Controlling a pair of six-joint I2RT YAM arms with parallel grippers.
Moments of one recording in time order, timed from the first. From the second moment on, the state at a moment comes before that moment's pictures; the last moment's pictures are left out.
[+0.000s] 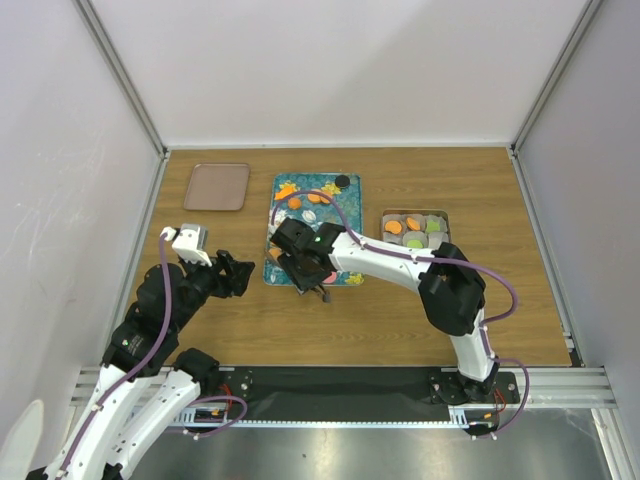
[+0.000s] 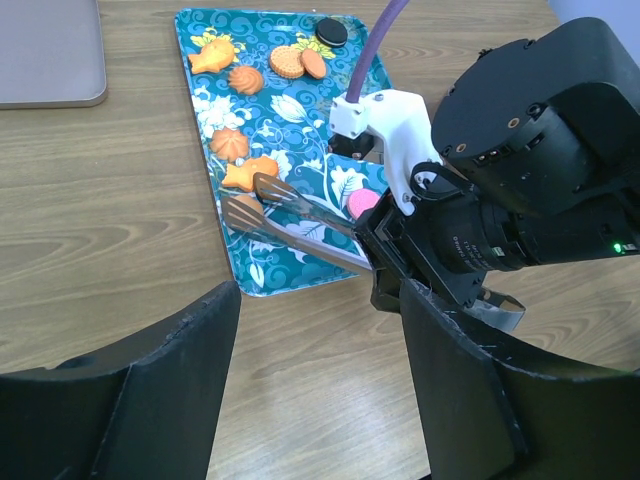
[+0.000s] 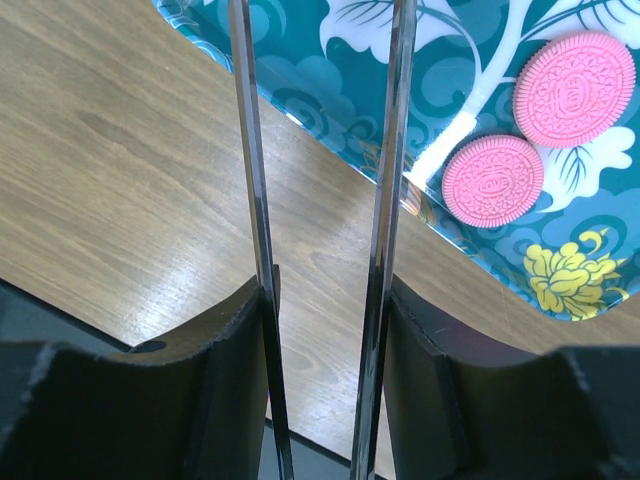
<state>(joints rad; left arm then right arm) -0.46 0.43 0.73 -0.59 -0.06 -0.32 1.04 2.01 1.66 -0.80 0.08 0.37</state>
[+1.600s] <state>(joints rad) -0.46 0.46 0.73 -0.59 -0.03 -0.32 0.53 1.22 1.13 -1.02 0.24 0.60</state>
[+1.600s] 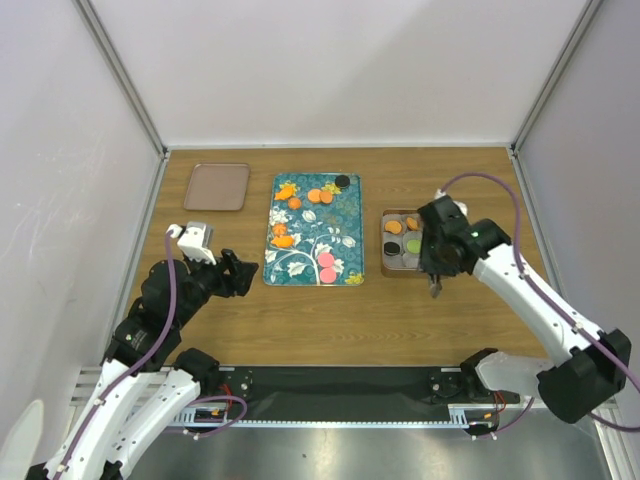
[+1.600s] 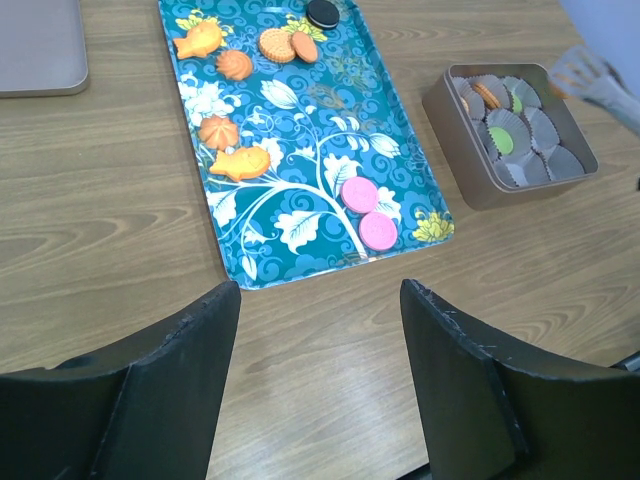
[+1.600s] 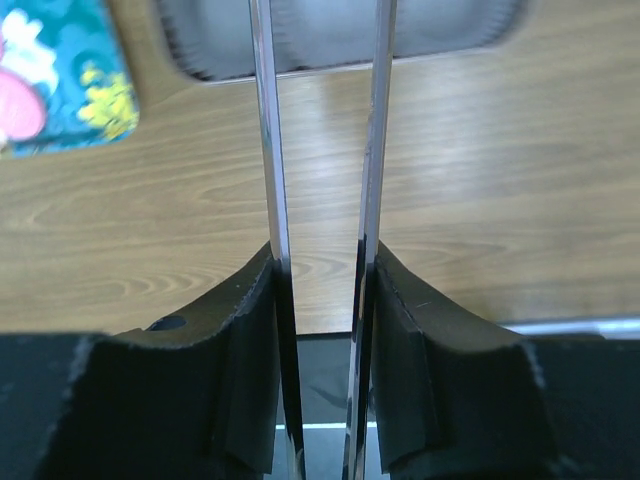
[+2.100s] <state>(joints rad) -0.46 0.46 0.73 -0.59 -0.02 -0.32 0.32 1.20 1.02 -1.02 0.18 0.58</state>
